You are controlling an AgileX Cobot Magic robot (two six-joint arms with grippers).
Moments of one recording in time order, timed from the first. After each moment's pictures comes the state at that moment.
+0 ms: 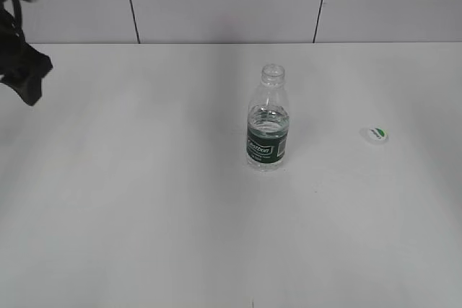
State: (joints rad) left arm -0.15 1.74 -1.38 0.24 1.10 0.03; right arm 0.07 1.61 -1.43 -0.07 1.21 -0.22
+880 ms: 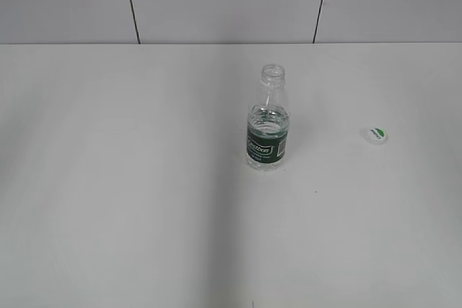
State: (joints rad) left arm -0.15 1.09 -1.23 0.05 1.22 0.06; right arm 0.07 1.02 -1.17 0.03 1.22 -0.25
